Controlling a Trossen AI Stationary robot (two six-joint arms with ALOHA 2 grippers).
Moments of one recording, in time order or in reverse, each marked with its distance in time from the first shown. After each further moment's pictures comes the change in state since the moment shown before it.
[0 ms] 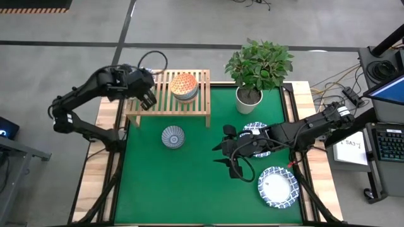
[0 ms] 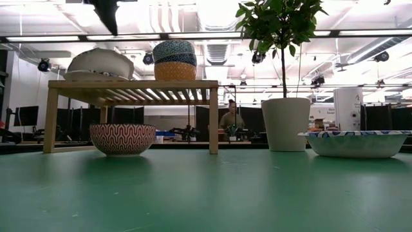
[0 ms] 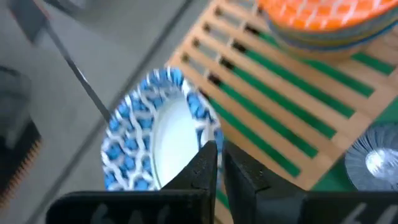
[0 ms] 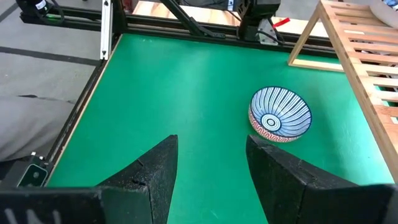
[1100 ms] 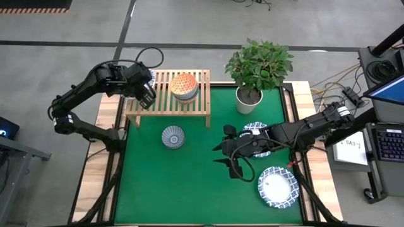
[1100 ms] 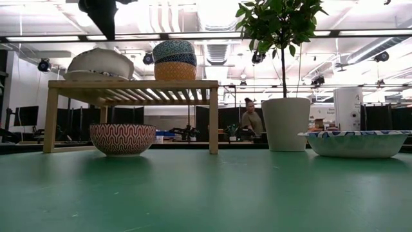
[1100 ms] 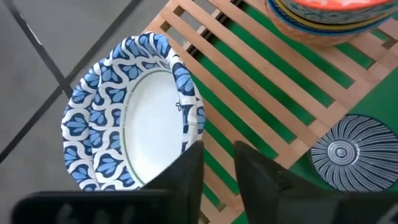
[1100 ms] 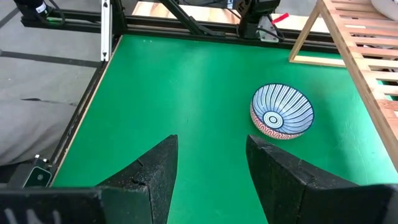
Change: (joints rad) left arm 0.100 0.002 0.009 -0.033 0.177 -0.055; right arm 0.001 0.000 -0.002 -0.002 -0.002 0.027
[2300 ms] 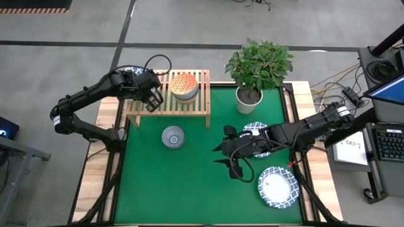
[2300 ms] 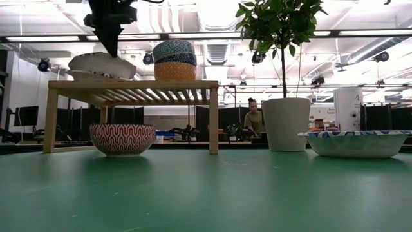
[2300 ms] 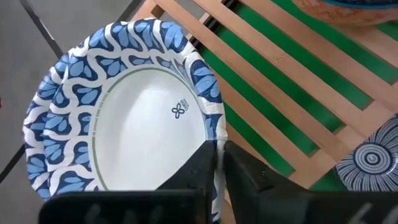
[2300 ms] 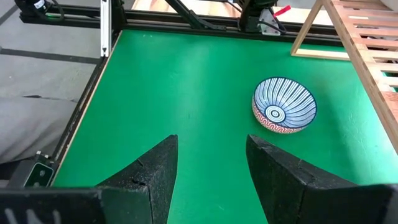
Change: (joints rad) left arm 0.000 0.001 -0.190 0.134 -0.050 0.006; right arm 0.002 0.003 -0.003 -0.014 -0.003 0.018
